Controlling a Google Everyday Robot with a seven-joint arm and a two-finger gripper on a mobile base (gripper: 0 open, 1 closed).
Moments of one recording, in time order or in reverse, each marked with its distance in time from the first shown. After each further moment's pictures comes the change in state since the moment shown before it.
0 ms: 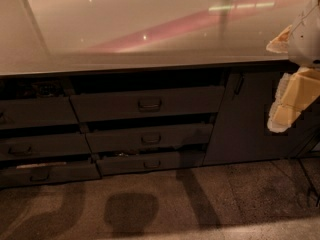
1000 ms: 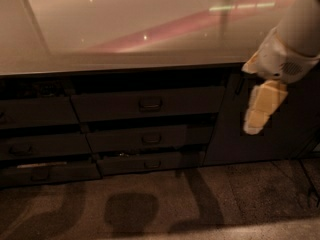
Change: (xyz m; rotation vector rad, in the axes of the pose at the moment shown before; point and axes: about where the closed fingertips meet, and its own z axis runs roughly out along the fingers) arm -0.002 -0.021 0.076 -0.135 -0.020 0.007
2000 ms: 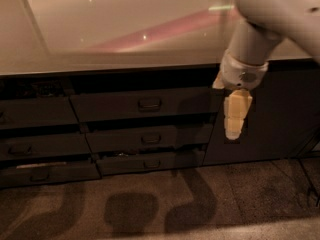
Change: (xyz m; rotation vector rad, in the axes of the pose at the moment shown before) arm -0.024 -0.010 0.074 -0.182 0.105 -0.159
